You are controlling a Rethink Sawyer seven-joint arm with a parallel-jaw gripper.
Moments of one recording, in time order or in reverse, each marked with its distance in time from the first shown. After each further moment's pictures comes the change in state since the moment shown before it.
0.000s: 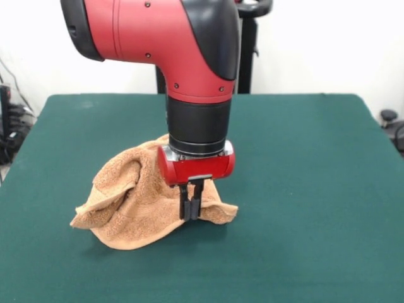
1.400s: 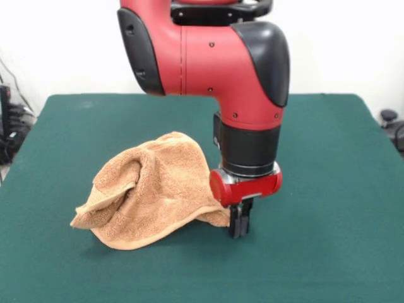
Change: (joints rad) arm 0.100 0.092 -0.007 -0.021 0.001 -0.090 0.000
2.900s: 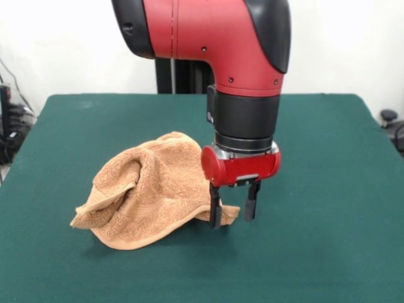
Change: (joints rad) arm -0.002 -0.104 -0.011 0.029 0.000 -0.003 0.000
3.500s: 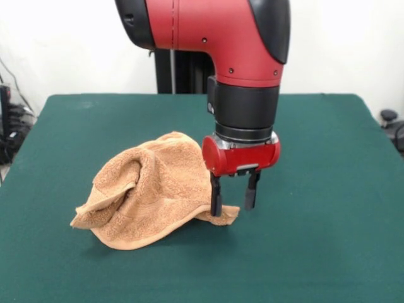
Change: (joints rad) arm -0.003 -0.032 0.000 0.057 0.000 0.000 0.000
